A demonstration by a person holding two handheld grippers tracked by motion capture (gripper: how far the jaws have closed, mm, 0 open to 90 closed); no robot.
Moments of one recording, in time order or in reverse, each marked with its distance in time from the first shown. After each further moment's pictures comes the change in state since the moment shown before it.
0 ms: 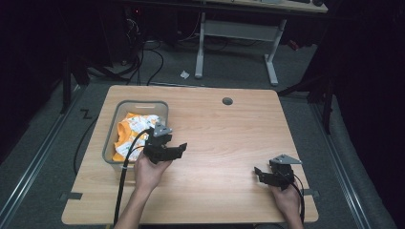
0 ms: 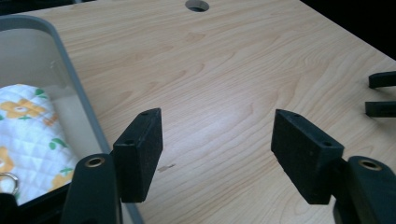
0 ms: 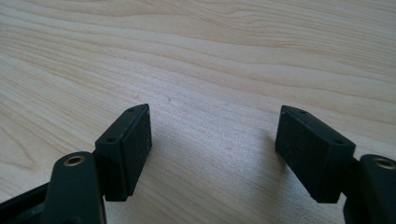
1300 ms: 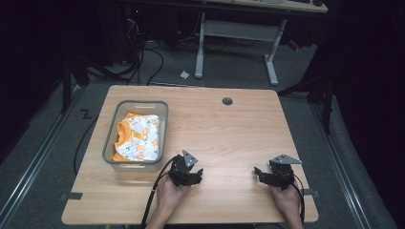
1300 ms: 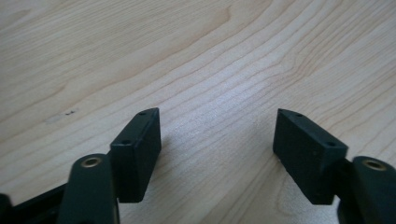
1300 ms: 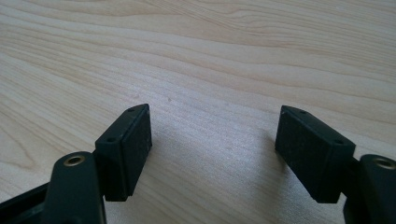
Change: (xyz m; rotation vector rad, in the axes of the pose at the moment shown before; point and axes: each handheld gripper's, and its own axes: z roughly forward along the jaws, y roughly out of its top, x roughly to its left) left arm -0.049 -0.080 0.081 0.084 0.053 0.101; right arm 0.000 0.000 0.000 0.003 0.000 0.002
